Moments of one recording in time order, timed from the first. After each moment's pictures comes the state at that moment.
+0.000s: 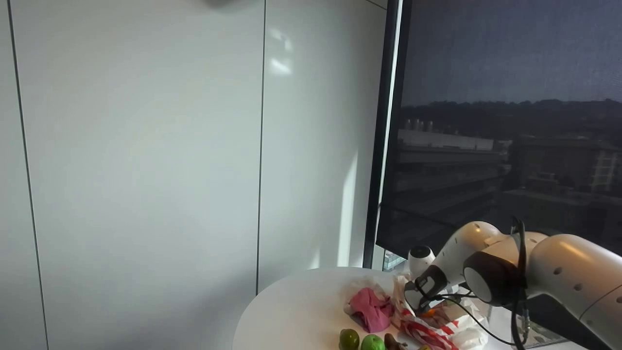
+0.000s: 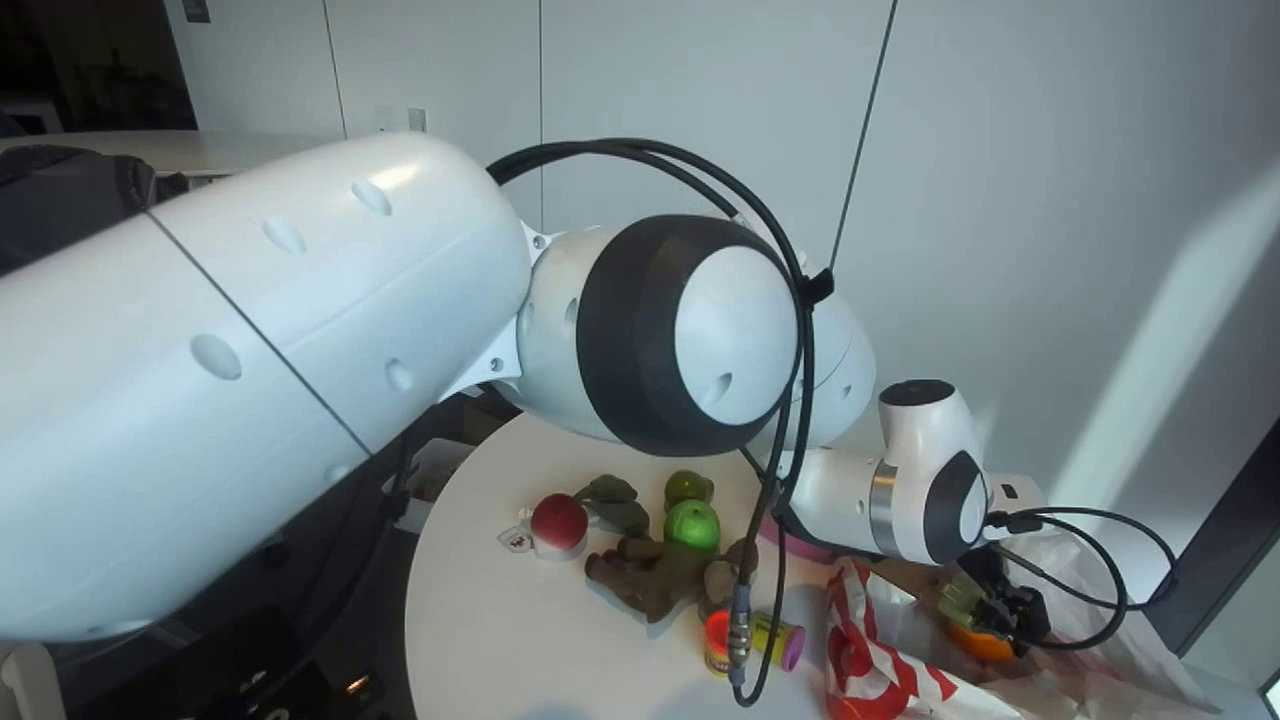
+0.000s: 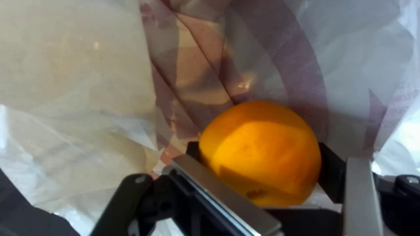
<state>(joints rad) 0.00 1.17 -0.39 -1.28 -0.16 2.74 0.34</state>
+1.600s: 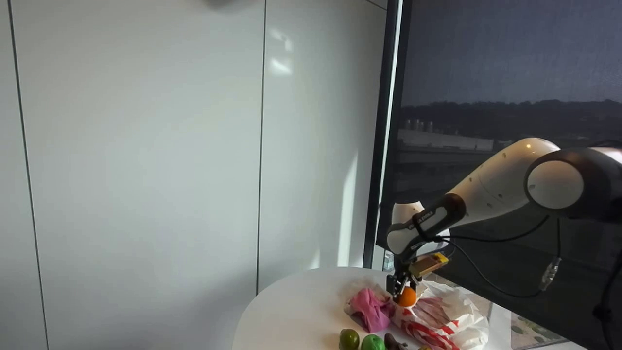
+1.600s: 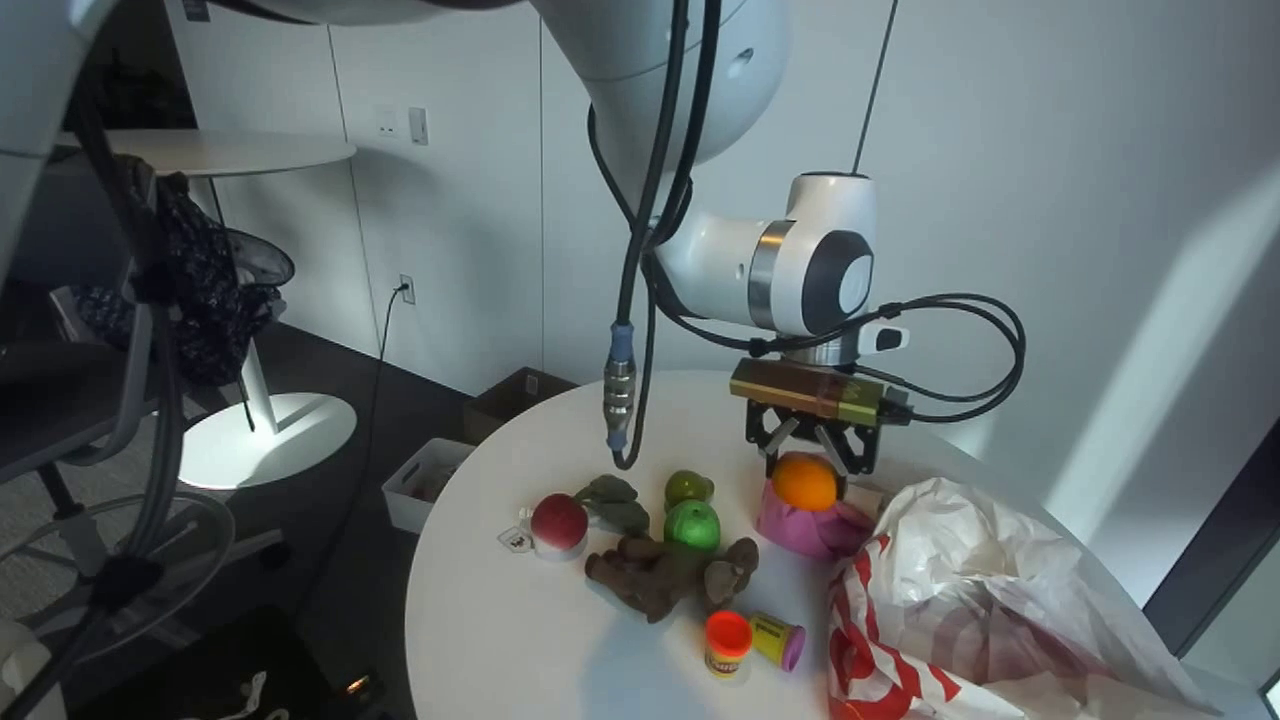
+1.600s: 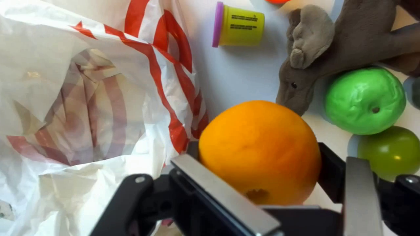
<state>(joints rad) 0.00 0.49 -0.05 -1.83 -0.19 2.37 -0.10</state>
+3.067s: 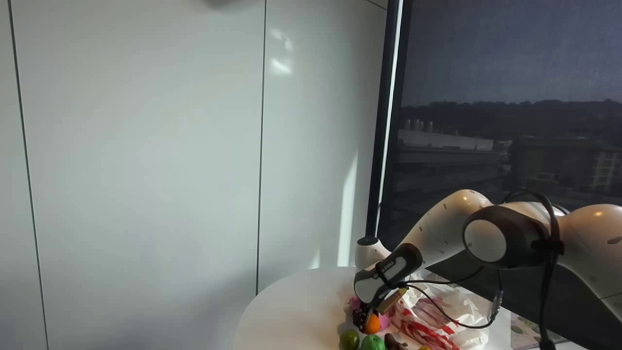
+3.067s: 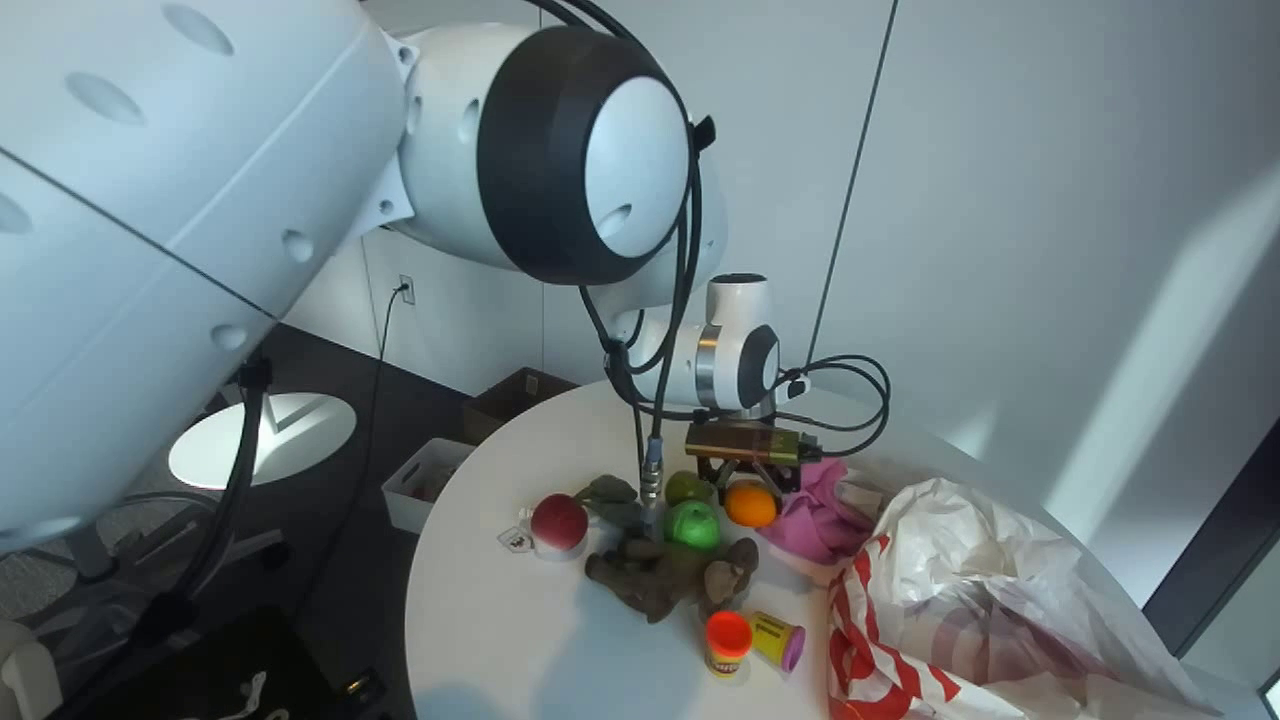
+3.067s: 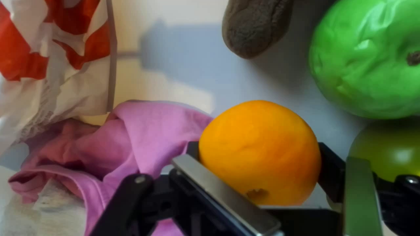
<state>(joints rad) 0.12 0.88 -0.04 -1.55 -0.30 2.51 -0.07</state>
